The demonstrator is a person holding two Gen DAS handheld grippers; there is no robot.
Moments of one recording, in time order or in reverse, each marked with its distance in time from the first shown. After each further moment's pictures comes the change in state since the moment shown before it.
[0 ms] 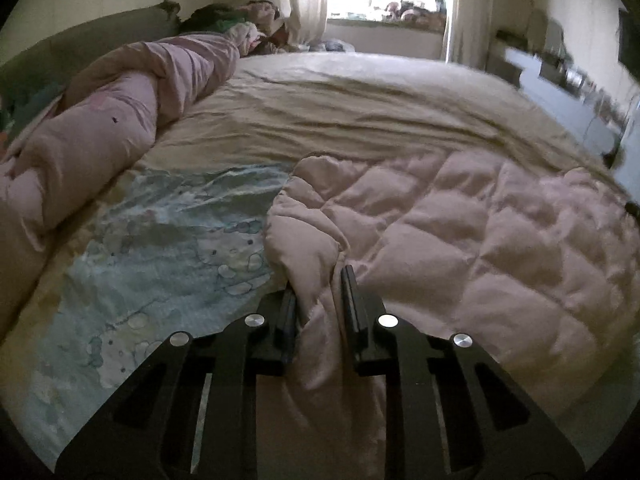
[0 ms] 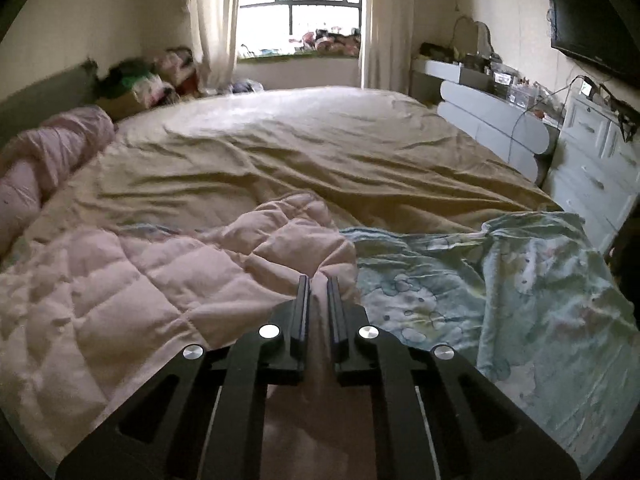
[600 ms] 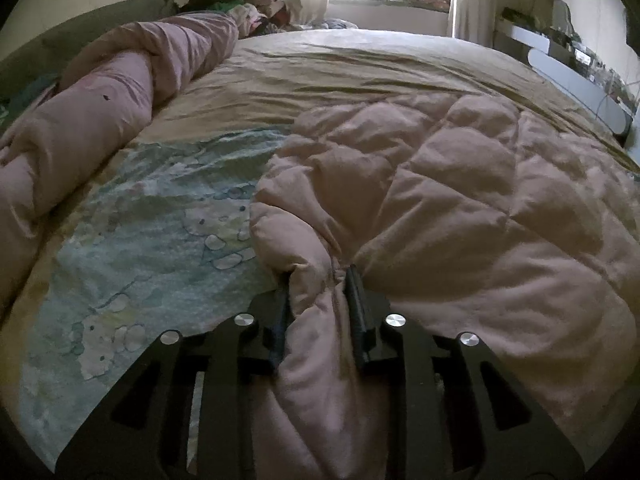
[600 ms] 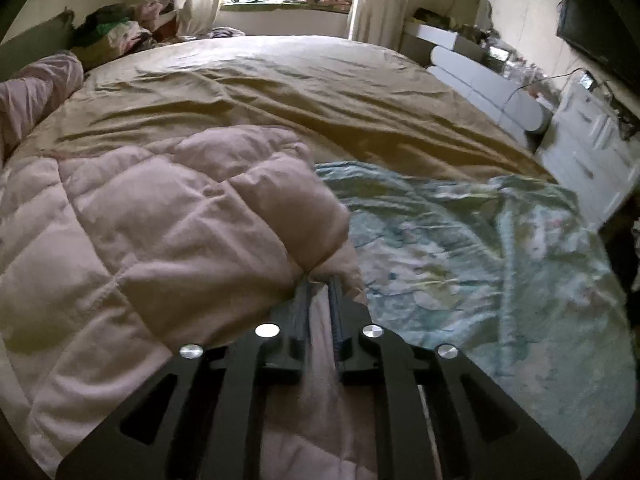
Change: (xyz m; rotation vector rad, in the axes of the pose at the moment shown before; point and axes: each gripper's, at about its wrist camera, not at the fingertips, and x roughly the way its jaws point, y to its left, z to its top) left arm 0.030 -0.005 -0.023 0.005 0.048 0.022; right arm 0.051 0.009 -0.027 -0.030 0.149 -0.103
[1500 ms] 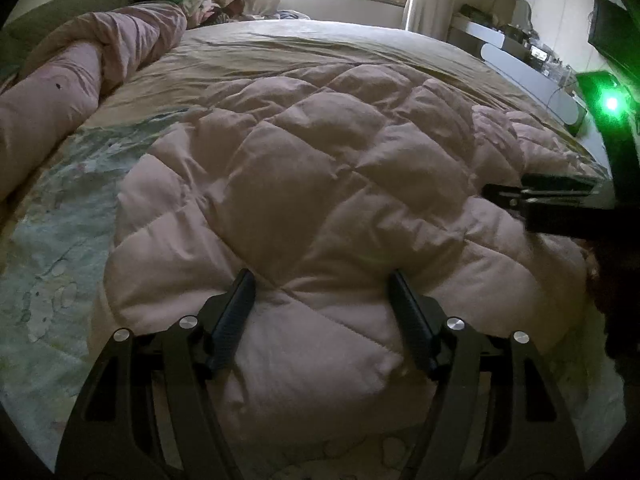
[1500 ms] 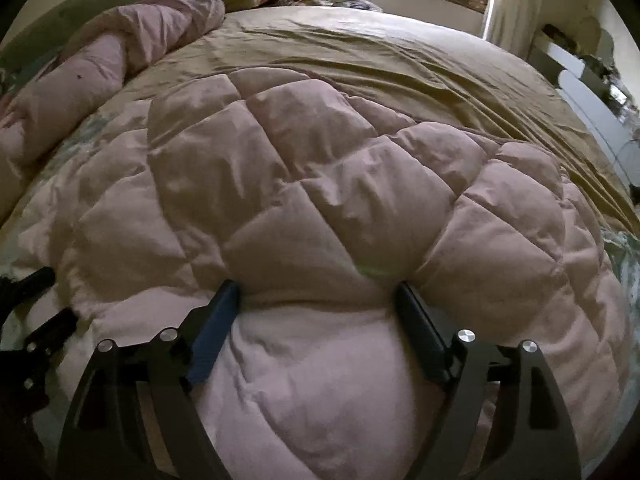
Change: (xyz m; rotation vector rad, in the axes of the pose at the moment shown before) left arm -0.020 -0.053 -0.031 0.020 0.036 -0.199; right arm -0.039 0.184 -0.022 -0.265 0.107 0.334
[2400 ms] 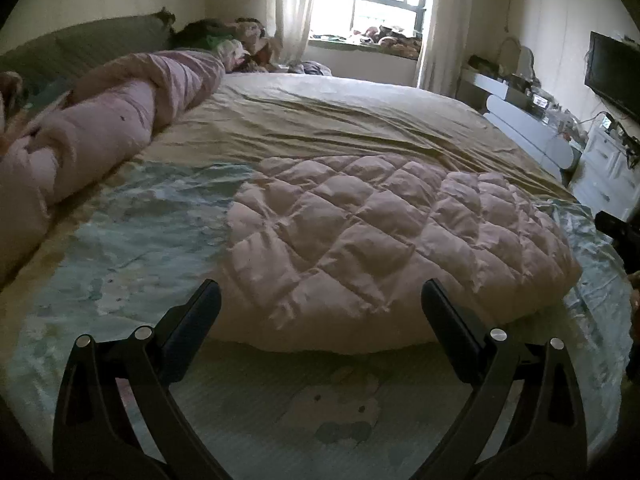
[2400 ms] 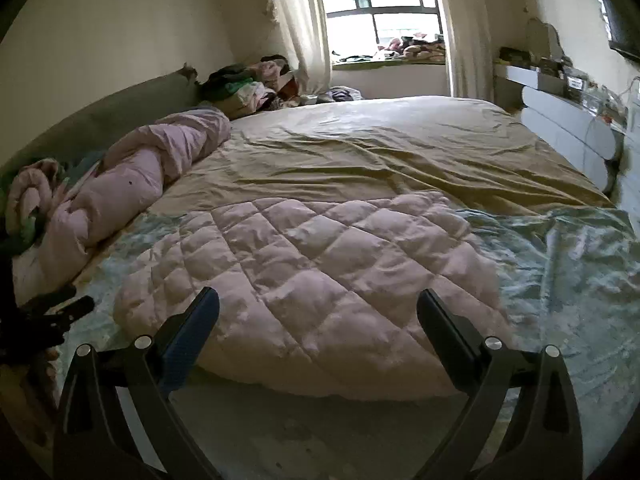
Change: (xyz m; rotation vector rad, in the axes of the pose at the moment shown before) left arm -0.142 0.004 -0.020 -0.055 -0.183 0.055; right arm -0.205 -0.080 -0.089 0.166 -0.340 0.112
